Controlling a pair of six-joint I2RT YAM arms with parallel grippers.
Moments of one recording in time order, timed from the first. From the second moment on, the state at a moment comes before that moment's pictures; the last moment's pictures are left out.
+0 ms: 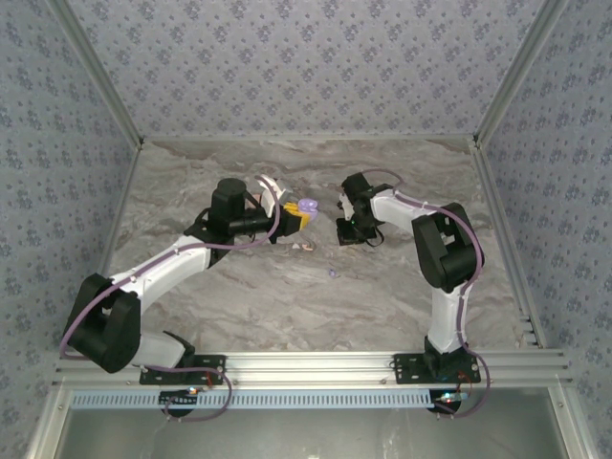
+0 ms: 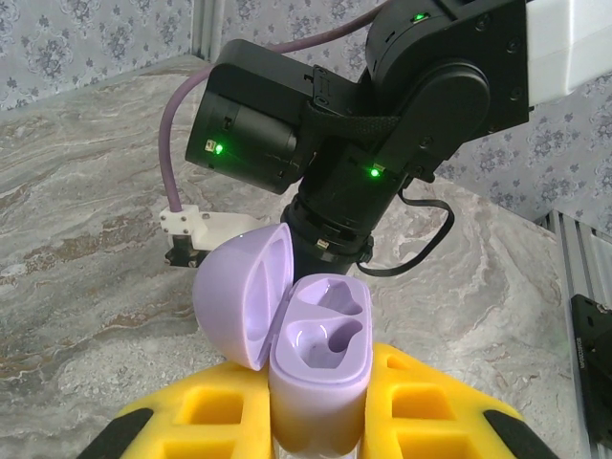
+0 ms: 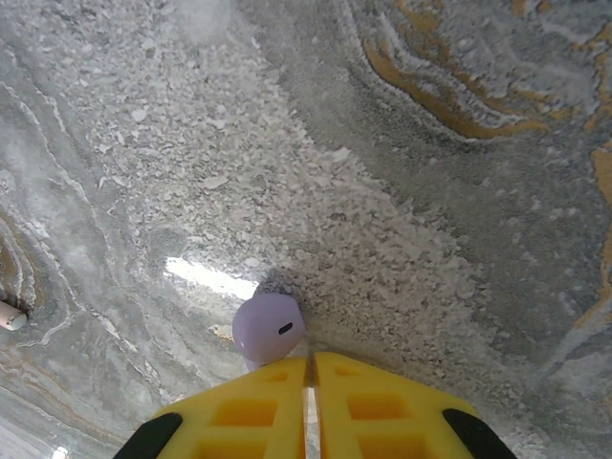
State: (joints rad) left arm -0.54 1.37 0.86 0.17 0.67 -0.07; right arm 0.44 1.97 1.32 -0.71 -0.22 0.23
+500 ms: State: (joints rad) left arm -0.54 1.37 0.86 0.17 0.66 -0.07; right arm 0.44 1.92 1.39 -0.77 -0.23 0.22
